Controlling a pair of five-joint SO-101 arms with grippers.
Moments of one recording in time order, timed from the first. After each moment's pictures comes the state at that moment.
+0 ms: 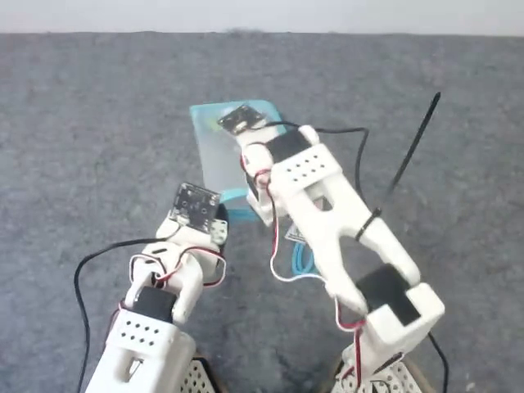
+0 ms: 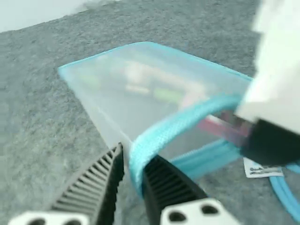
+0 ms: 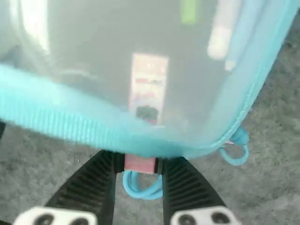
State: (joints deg) left arm 10.5 -71.8 91.2 26.4 -2.2; right arm -34.3 10.2 -2.6 84.7 6.5
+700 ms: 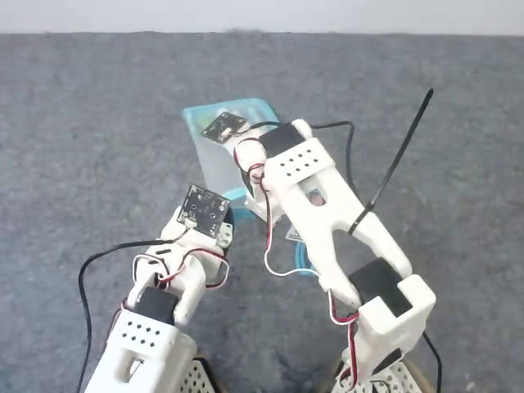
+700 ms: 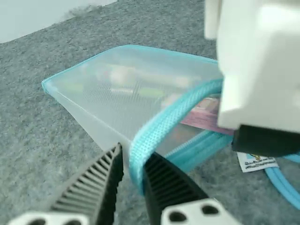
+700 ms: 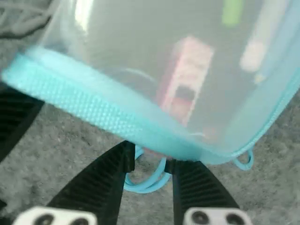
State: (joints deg) left arm 12.7 -71.8 91.1 26.4 -4.4; right arm -35.3 12.7 -7.1 89.1 20.6
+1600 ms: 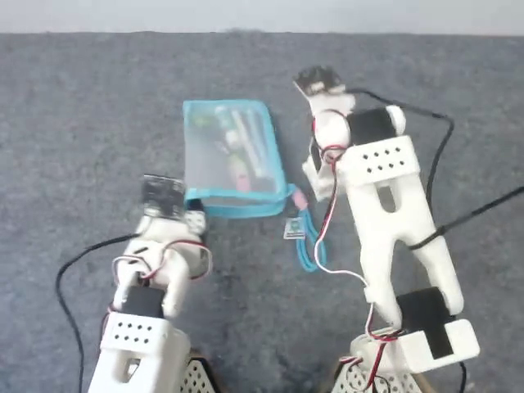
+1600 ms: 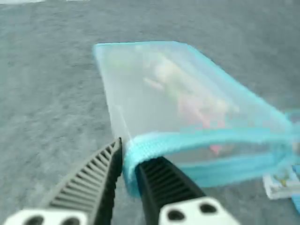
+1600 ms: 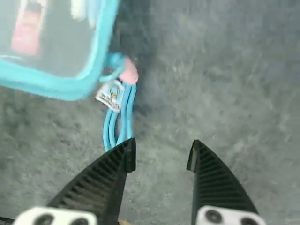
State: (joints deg) left arm 2.1 -71.8 90.4 26.9 1.6; right arm -18.0 -2.8 -1.0 93.6 7.9
